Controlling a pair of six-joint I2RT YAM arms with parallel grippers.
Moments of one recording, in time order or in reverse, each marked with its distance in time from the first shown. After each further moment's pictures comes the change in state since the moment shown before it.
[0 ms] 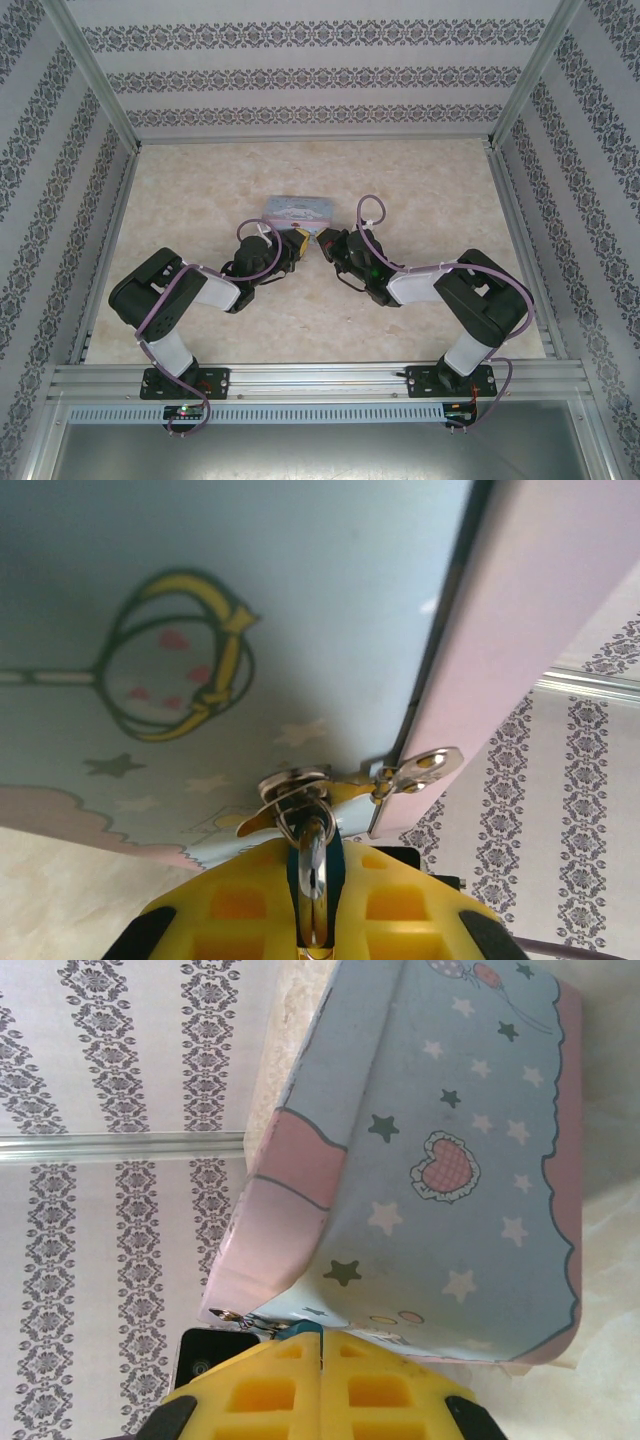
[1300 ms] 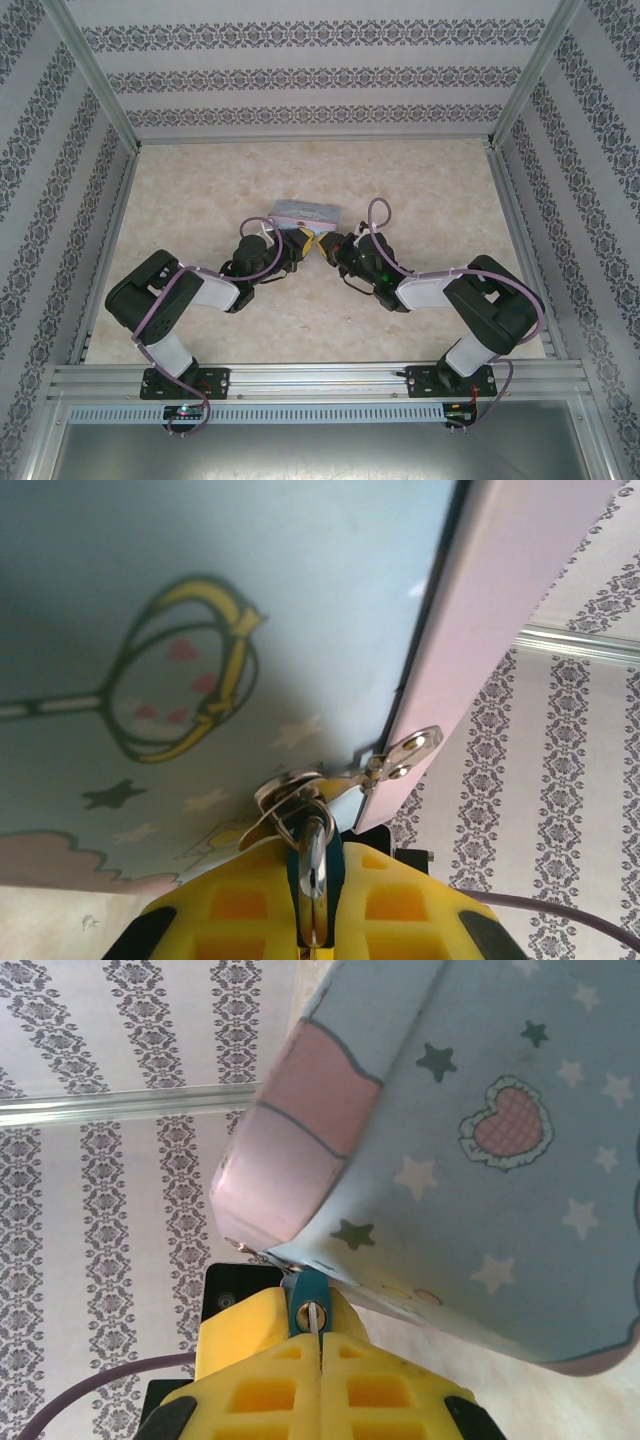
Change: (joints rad) left arm -0.002 -0.026 0.003 0.009 0.075 0.000; right arm -0.046 -0.064 -0.085 0.084 -0.151 0.053
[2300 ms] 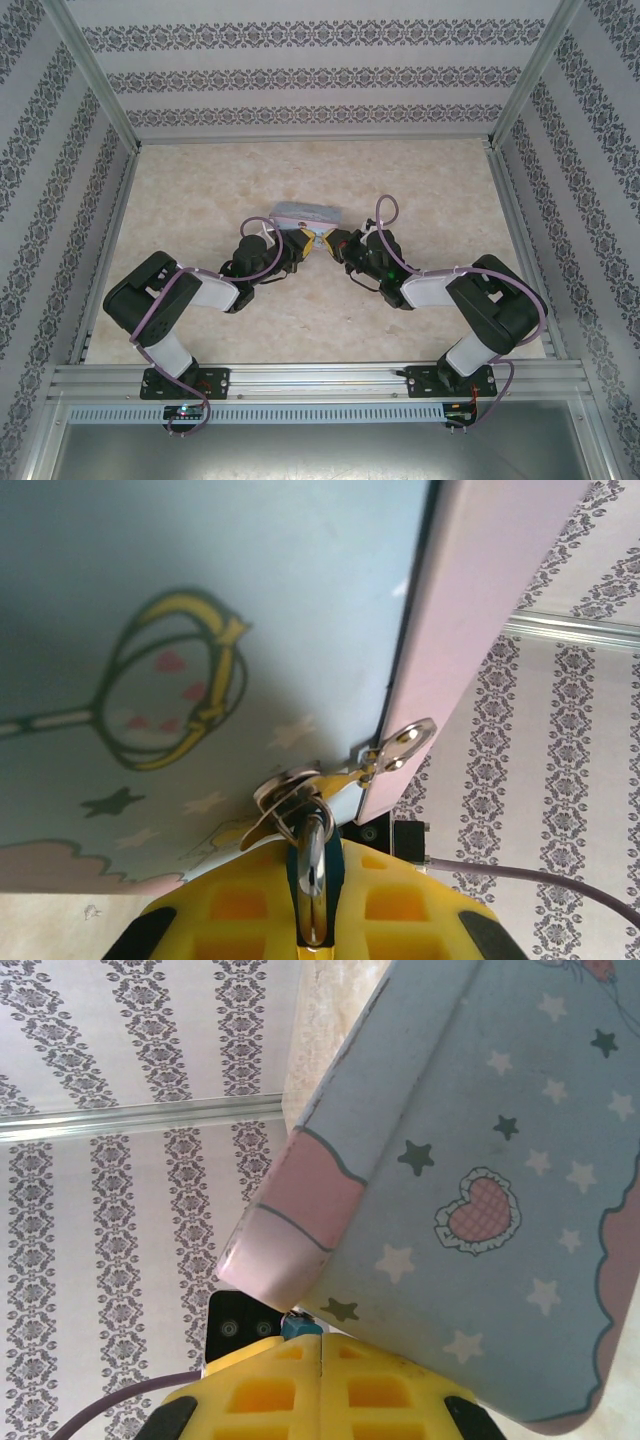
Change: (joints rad) left arm -0.005 -0.014 0.000 -0.015 0.014 0.018; right arm -0.059 -0.014 -0.015 0.011 -0.048 0.000
